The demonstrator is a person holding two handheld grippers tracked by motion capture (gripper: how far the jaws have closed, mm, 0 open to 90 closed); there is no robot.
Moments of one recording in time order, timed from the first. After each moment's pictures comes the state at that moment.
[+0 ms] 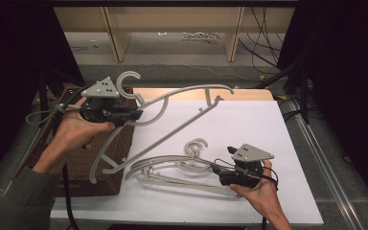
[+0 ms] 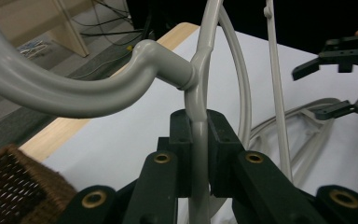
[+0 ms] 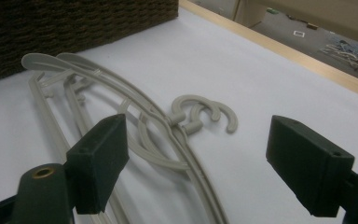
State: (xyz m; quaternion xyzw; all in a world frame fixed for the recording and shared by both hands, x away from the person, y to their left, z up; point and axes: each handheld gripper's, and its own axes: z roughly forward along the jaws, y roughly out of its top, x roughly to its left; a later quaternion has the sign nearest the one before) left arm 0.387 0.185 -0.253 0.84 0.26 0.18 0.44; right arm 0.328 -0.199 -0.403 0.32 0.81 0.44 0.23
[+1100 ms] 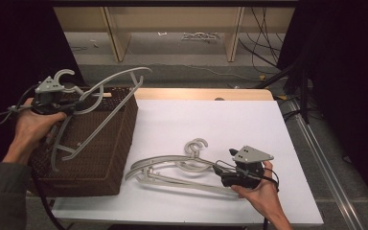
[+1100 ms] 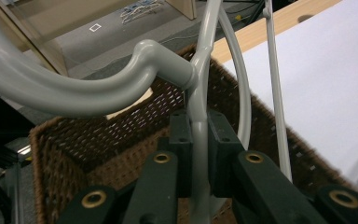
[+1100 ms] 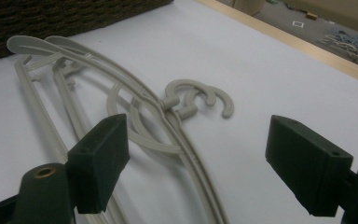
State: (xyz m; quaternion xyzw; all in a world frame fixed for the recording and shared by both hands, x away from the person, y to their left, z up) left arm 0.439 0.335 -0.308 0.79 0.40 0.30 0.35; right arm 0.330 -0.205 -0.414 0.33 0.81 0.42 0.23
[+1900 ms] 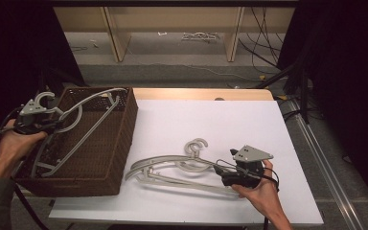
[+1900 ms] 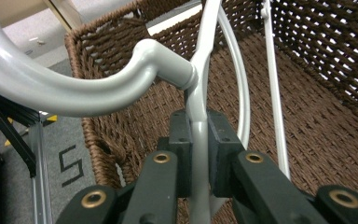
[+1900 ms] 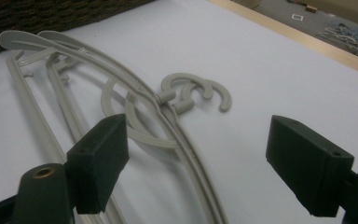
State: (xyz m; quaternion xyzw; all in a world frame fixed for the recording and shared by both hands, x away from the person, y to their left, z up) left arm 0.428 0.404 -0.371 0.80 0.44 0.29 0.30; right arm 0.334 -0.207 -0.418 0.34 0.82 0.41 0.23
